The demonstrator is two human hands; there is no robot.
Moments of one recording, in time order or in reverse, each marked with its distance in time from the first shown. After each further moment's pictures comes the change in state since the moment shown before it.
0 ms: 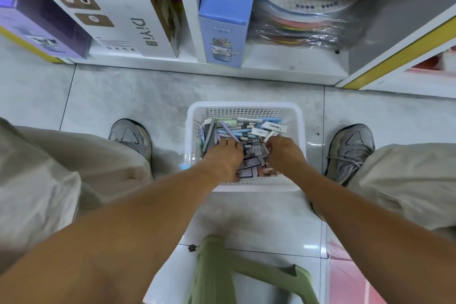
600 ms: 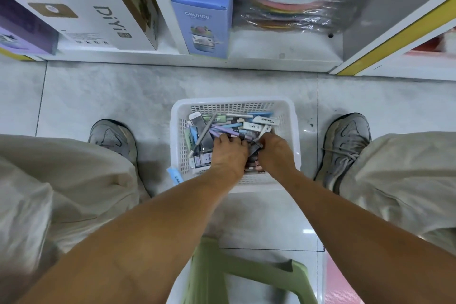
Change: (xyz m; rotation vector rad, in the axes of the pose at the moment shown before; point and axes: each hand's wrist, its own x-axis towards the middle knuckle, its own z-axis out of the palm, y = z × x) left_hand 0.028 0.041 0.006 0.116 0.085 -0.150; right_hand 0.004 0.004 0.028 0.247 0.151 0.073
